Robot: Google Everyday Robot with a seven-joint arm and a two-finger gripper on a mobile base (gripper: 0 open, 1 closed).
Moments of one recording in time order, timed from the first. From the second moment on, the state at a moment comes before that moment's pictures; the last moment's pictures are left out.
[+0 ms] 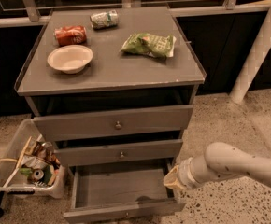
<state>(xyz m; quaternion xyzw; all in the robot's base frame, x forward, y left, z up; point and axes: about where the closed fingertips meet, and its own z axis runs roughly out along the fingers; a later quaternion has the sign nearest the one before) 0.452 -0.145 0.493 -0.56 0.78 0.18 0.22</state>
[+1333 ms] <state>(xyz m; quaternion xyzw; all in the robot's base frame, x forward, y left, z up) 0.478 -0.180 0.370 -0.54 0.79 0.15 0.25</state>
